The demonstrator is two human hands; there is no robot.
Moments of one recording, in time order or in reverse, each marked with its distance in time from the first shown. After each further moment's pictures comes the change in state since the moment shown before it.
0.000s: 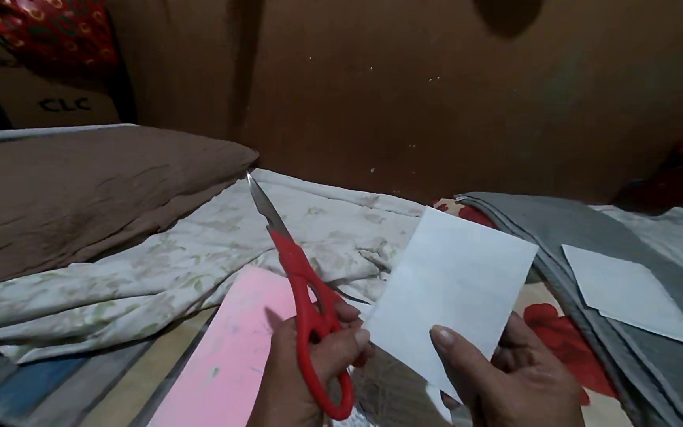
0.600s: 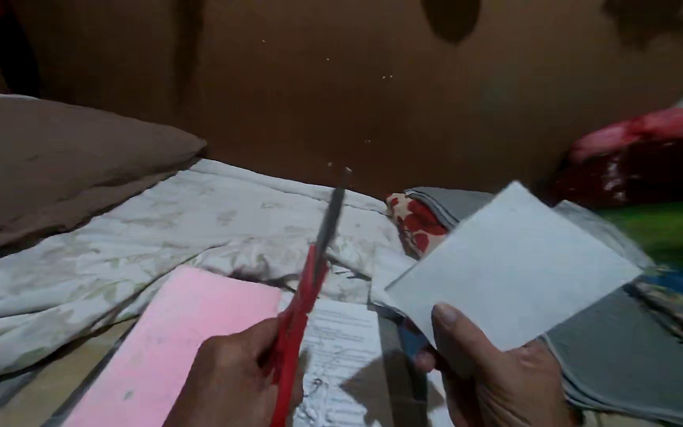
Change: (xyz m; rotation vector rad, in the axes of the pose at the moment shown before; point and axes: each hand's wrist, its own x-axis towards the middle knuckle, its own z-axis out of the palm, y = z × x) left_hand -0.003 0.004 -0.012 0.943 -0.207 0.158; right_hand 0.011 -0.020 -0.025 0.179 0.213 0.045
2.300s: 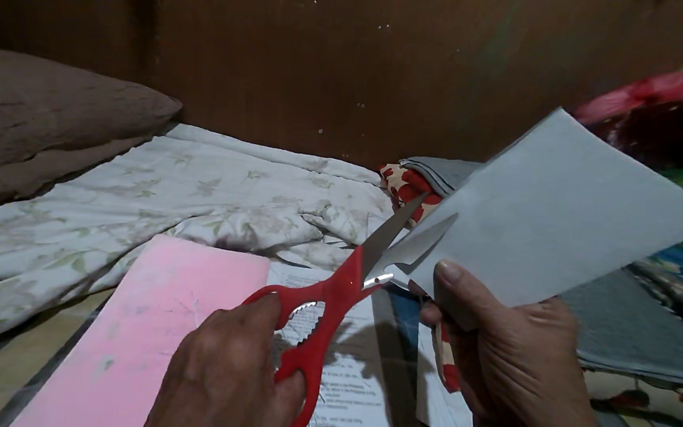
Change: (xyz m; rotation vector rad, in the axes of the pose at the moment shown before) left_hand -0.010 0.010 0.011 0.493 0.033 0.173; right_hand 0.013 0.012 -0.008 -0.020 -0.014 -0.134
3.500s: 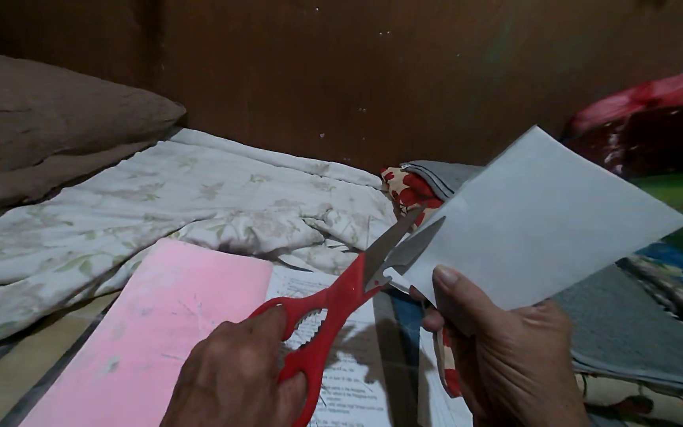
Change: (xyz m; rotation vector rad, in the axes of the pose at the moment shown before) left_hand -0.003 0.004 0.003 -0.011 -0.004 -0.002; right_hand 0.002 0.000 -0.001 -0.019 0.008 0.025
